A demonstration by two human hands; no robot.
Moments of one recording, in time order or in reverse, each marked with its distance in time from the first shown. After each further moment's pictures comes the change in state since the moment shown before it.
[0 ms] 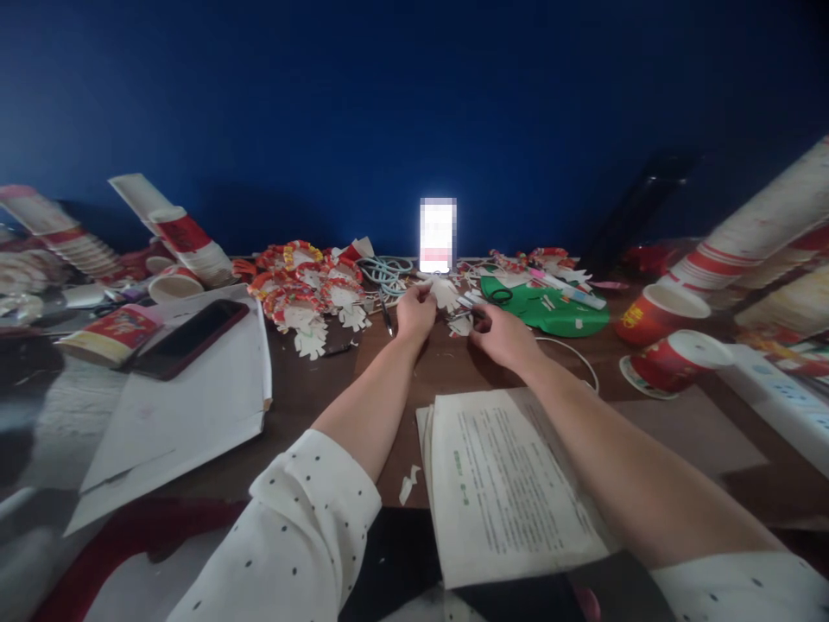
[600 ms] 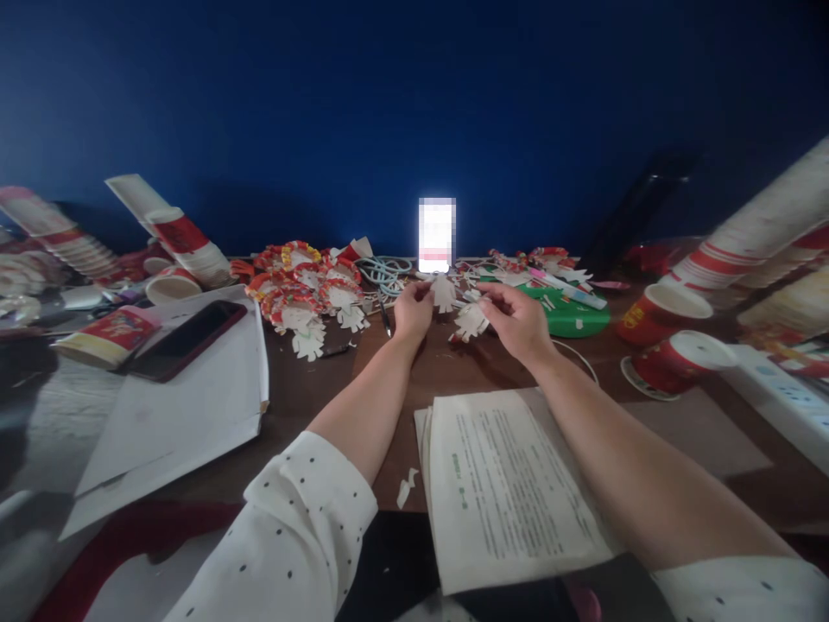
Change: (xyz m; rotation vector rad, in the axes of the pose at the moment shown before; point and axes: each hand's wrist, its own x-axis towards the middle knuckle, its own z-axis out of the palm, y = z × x) left_hand 0.001 0.002 -0.002 -0.144 -0.018 -0.018; right_hand 0.007 0.009 -0.006 0.553 0.311 -0.233
